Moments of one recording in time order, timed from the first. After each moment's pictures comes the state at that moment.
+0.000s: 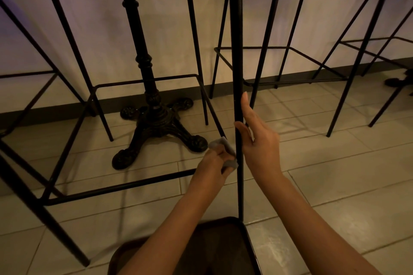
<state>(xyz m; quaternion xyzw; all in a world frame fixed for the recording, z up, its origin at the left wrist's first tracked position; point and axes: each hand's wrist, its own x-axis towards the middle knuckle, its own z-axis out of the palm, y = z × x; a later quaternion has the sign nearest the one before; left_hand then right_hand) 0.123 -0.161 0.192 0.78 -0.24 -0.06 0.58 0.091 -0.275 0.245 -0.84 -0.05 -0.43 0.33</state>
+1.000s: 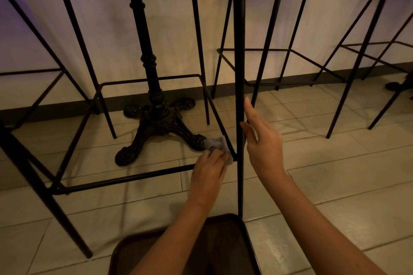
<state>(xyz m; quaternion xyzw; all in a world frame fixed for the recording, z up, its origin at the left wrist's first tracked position) 0.106 -0.154 0.157 0.85 -0.32 0.26 0.32 0.080 -0.280 0.241 -0.85 -0.03 -0.41 0.32</state>
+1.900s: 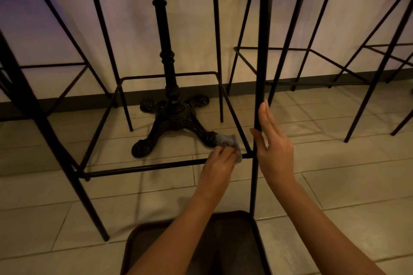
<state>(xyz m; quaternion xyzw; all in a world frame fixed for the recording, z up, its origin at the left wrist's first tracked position) 0.109 -0.138 0.155 0.84 -0.37 0.31 0.27 0.075 -0.265 0.224 -0.87 -0.03 -0.41 0.28</state>
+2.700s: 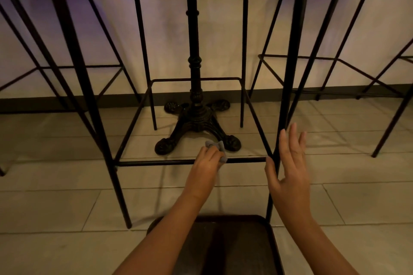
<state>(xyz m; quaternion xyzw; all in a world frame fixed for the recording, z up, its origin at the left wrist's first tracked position) 0.113 -0.063 0.163 0.87 -0.29 0.28 0.29 0.029 -0.233 0.212 -0.87 -0.03 -0.41 0.28</state>
